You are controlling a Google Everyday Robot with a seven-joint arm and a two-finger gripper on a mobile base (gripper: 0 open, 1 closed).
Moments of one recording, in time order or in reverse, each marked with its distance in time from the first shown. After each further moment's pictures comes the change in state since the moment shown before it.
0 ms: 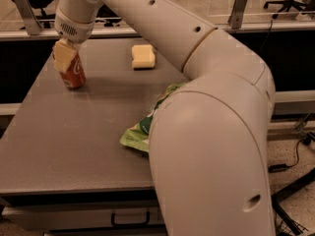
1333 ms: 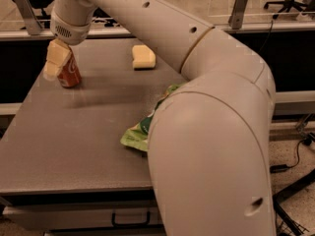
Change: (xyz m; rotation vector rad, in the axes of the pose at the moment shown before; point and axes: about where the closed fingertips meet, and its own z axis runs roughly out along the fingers) arm -0.006 -0.004 0.007 0.049 0.002 0.041
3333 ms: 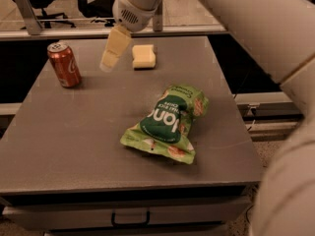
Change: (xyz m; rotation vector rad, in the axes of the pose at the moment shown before) arm 0.114 -0.008 -0.125 0.088 0.003 -0.001
